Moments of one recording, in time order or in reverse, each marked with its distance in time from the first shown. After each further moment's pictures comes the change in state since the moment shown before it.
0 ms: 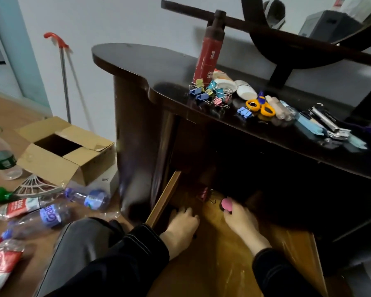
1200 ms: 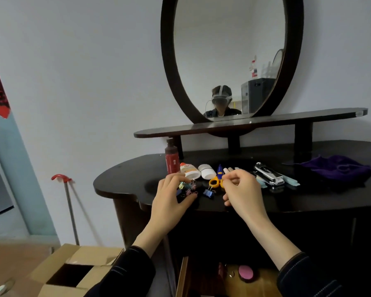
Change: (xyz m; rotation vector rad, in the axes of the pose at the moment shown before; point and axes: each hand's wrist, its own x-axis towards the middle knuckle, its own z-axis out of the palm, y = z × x) left_hand -0.047 -0.058 -0.272 -0.465 1.019 0.371; right_hand -0.075 -0.124 -0.262 1.114 0.577 -0.203
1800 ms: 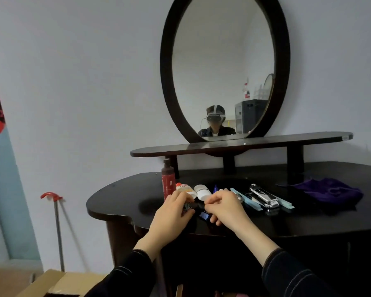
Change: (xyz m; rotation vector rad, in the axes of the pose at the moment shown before) left_hand 0.034 -0.012 0.015 0.196 -0.193 0.050; right_hand 0.034 0.002 0.017 -0.157 -0.271 0.108
